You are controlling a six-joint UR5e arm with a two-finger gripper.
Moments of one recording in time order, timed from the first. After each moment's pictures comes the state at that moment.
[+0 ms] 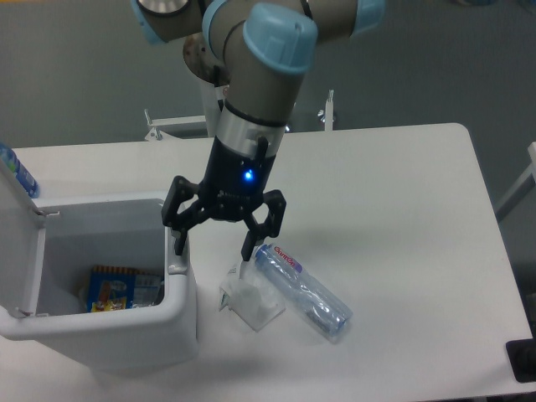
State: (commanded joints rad) arm 2.41 -1.78 -1.37 -0.98 1.10 0.15
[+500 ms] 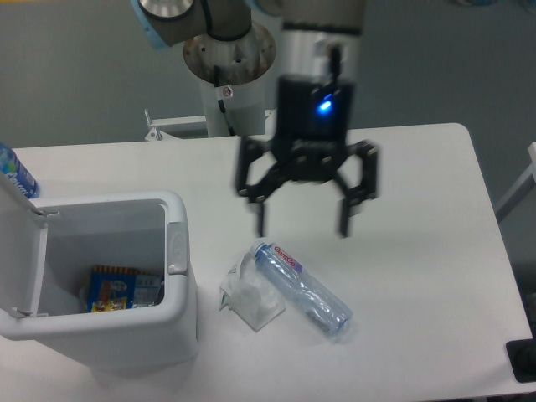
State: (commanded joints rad) arm 2.57 -1.78 -1.24 -0.94 1.33 0.37
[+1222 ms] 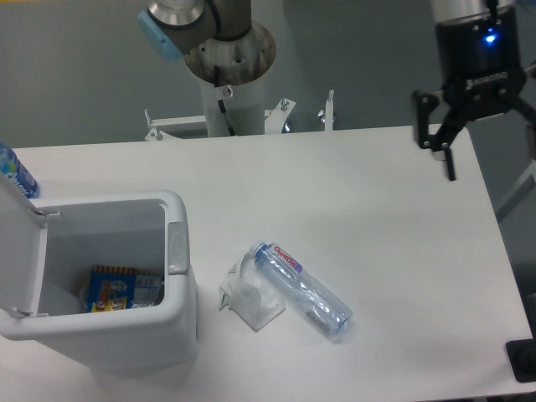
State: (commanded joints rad) arm 2.77 -1.78 -1.30 -0.95 1.39 0.84
